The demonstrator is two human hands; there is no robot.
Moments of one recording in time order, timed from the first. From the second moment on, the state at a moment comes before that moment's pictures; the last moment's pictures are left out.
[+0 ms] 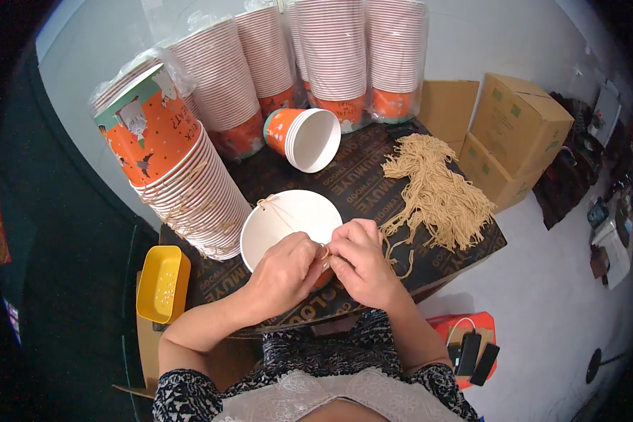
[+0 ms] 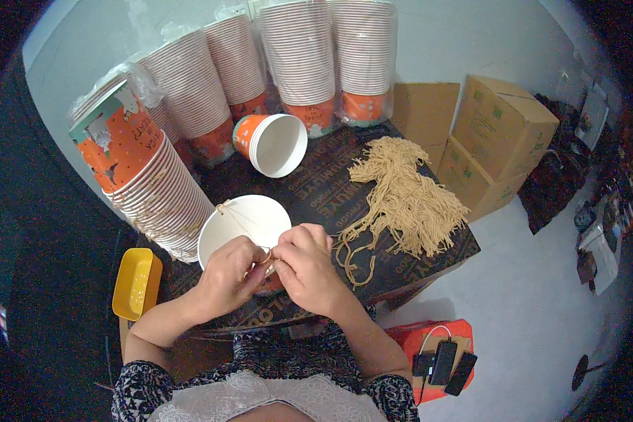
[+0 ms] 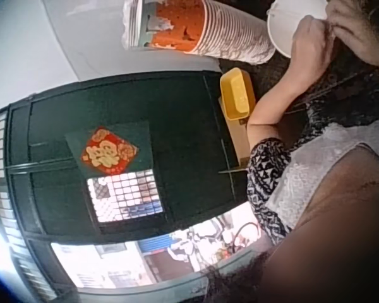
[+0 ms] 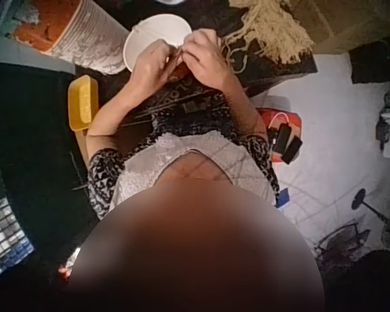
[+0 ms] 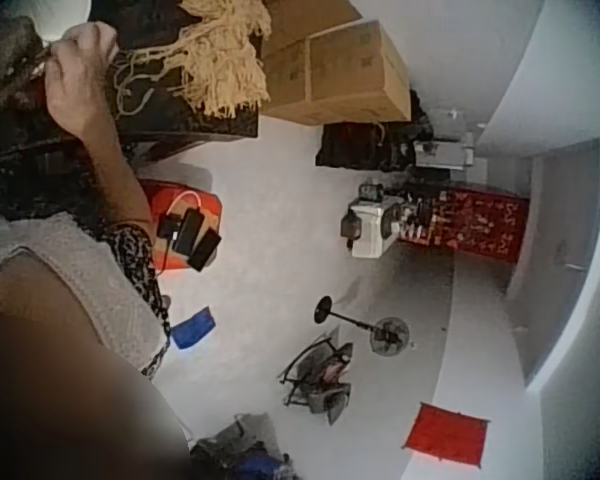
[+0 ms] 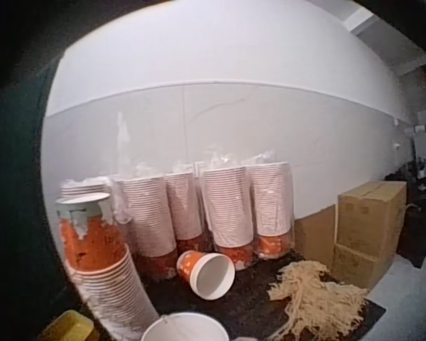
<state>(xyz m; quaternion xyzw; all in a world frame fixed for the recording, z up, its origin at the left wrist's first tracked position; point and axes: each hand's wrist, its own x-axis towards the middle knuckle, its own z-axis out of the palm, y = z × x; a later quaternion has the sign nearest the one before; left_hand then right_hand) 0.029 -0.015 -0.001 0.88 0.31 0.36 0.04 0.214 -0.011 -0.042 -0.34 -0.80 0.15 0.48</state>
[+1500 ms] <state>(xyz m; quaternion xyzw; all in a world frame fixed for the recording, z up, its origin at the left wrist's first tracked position) 0.010 -0.030 0.013 0.83 0.40 0.33 0.20 0.176 -0.027 -0.073 -0.26 -0.65 0.17 0.70</state>
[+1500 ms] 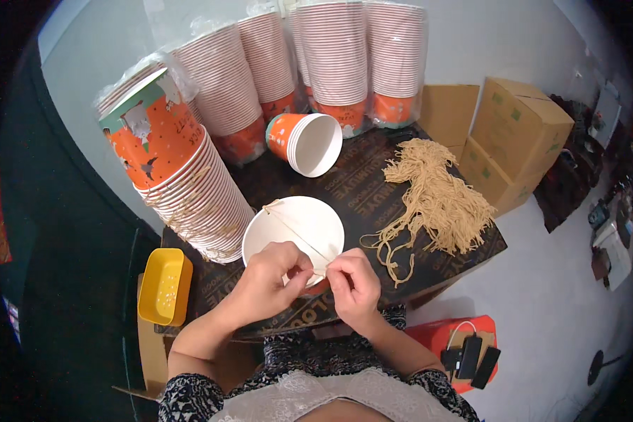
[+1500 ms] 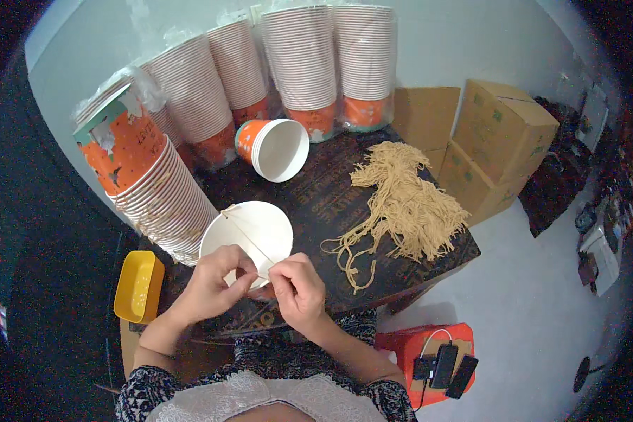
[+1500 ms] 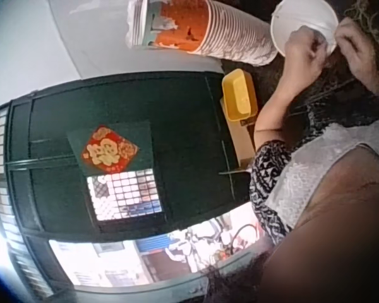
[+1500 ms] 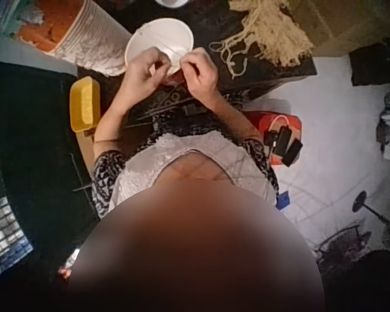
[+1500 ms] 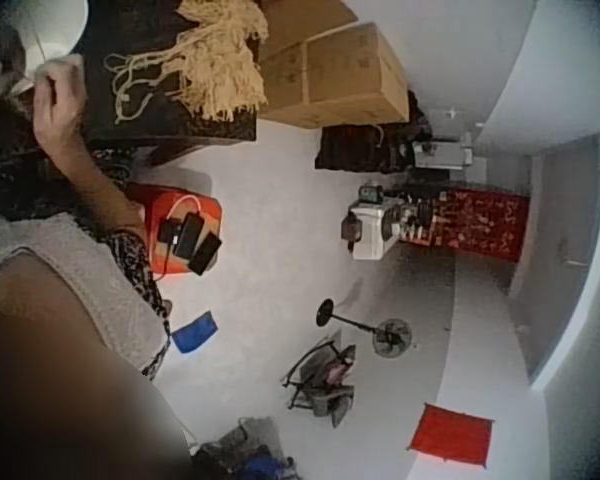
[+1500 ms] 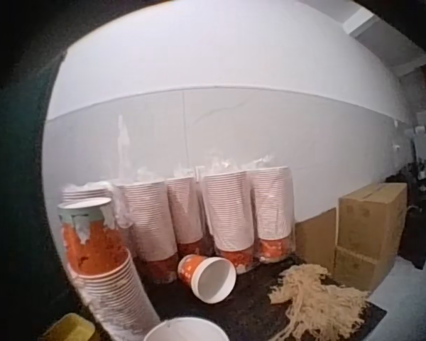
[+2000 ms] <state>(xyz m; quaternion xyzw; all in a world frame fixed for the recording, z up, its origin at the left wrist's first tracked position) 0.013 -0.028 0.011 0.89 0.29 0.34 0.12 0.185 -0.035 -0.062 -0.29 -0.69 0.16 0.65</state>
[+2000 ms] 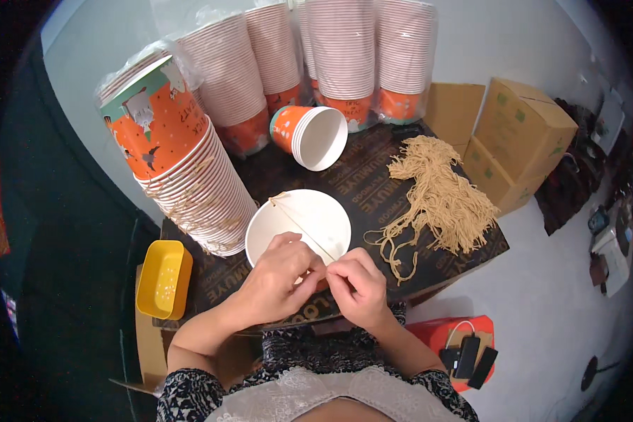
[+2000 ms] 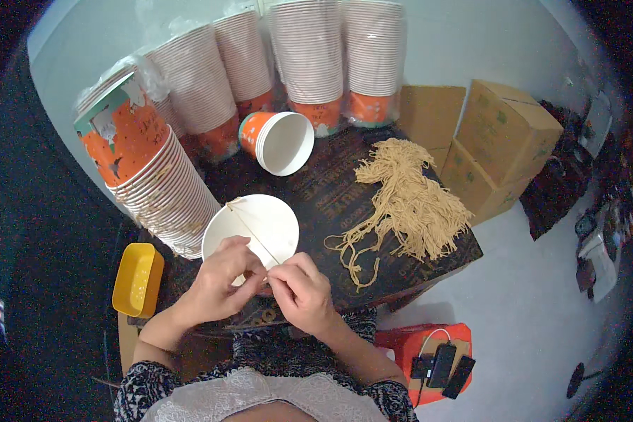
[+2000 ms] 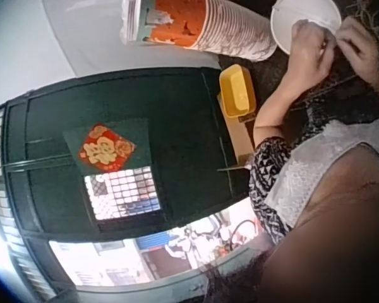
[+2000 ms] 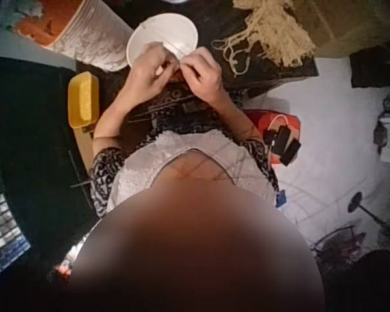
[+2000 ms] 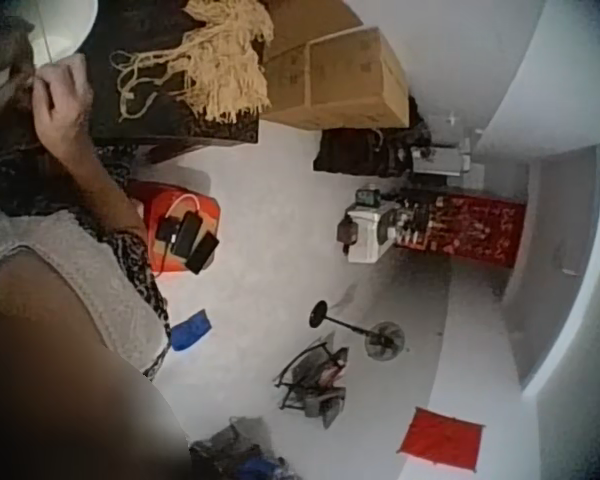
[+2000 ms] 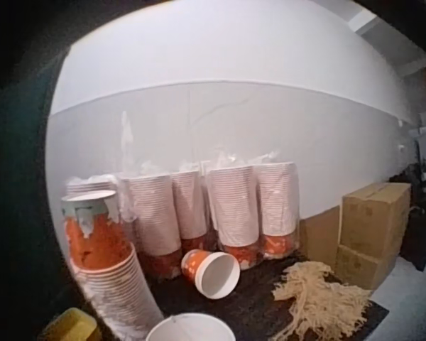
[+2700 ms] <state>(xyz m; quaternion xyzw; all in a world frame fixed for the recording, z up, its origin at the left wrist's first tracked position) 0.018 -0.024 -0.002 0.88 0.30 0.35 0.07 0.174 -0.043 -0.075 -0.28 -0.55 0.41 0.67</state>
